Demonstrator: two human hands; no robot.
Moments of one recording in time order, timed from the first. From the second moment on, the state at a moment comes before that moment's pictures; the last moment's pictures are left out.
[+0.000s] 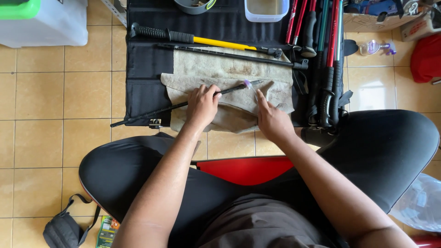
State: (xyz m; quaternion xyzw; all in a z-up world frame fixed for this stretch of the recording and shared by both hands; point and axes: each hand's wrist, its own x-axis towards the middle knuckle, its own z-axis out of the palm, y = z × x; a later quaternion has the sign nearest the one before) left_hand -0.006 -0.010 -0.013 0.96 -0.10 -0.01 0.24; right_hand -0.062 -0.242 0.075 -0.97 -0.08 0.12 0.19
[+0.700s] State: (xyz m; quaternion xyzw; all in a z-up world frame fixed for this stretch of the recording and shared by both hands) left_hand -0.007 -0.014 -0.027 0.97 -0.09 0.00 0.24; right_hand -0.077 -0.252 0.046 -0.99 -0.11 0.03 0.13
